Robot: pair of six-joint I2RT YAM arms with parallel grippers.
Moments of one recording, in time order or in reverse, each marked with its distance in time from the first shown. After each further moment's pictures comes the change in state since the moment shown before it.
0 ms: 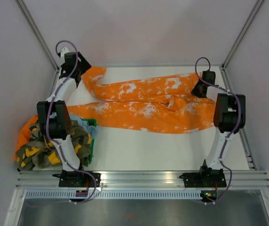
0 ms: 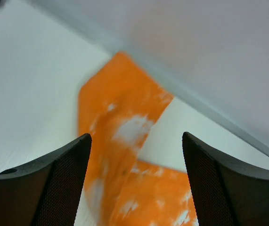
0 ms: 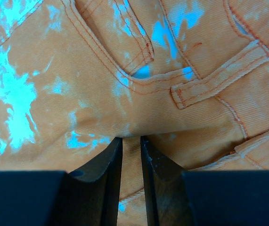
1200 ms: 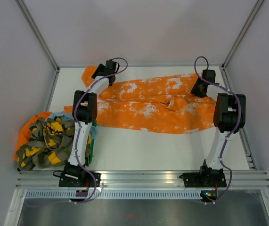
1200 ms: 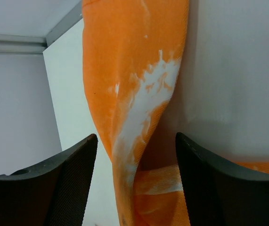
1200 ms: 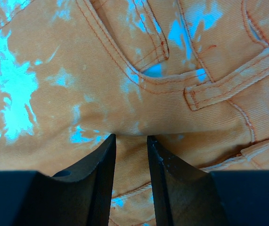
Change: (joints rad) left arm -0.301 0.651 0.703 -0.349 -0.509 1.133; right arm 0.001 0.004 0.039 -0.071 -0.010 -0.083
